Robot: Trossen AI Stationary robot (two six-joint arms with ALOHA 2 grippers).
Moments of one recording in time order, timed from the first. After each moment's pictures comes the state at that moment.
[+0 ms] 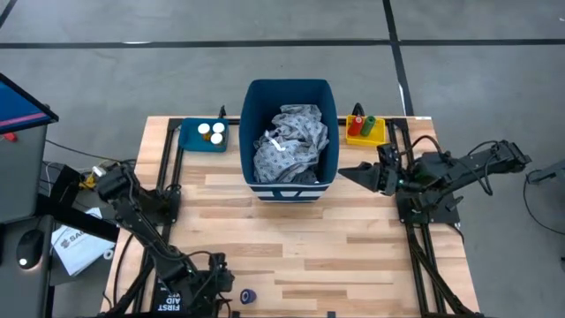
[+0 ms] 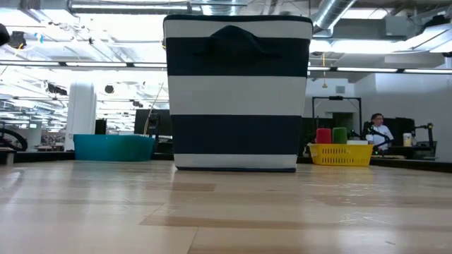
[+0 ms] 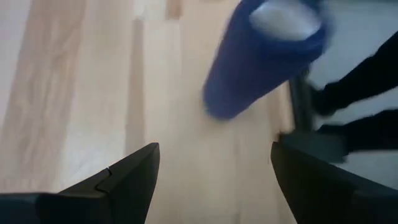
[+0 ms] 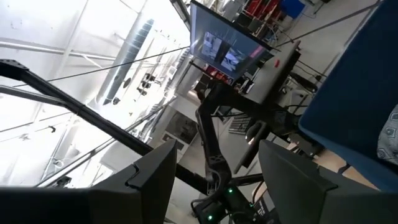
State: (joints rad) left arm -0.96 1.71 0.99 -0.33 -0.44 -0.85; right arm 0.32 0.83 0.77 0.24 0.39 0.97
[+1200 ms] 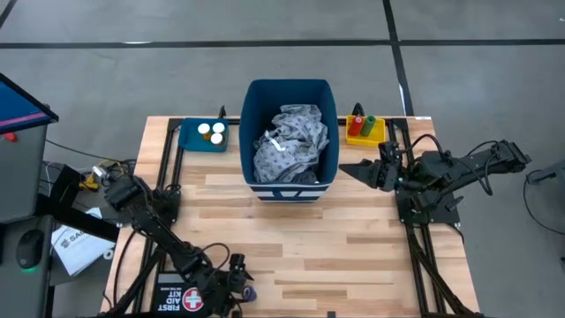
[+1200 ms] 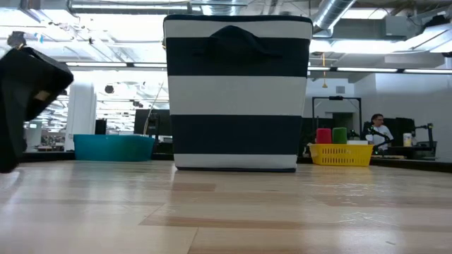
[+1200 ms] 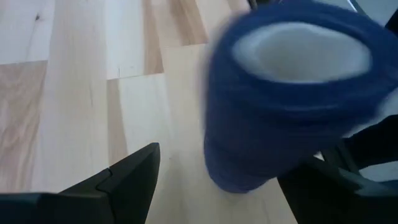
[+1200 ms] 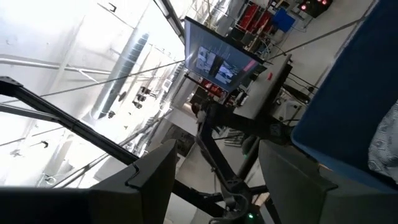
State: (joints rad) left arm -0.86 1.83 0.85 0.19 -0.41 -0.51; right arm 0.32 0.83 0.77 0.25 0.45 0.97
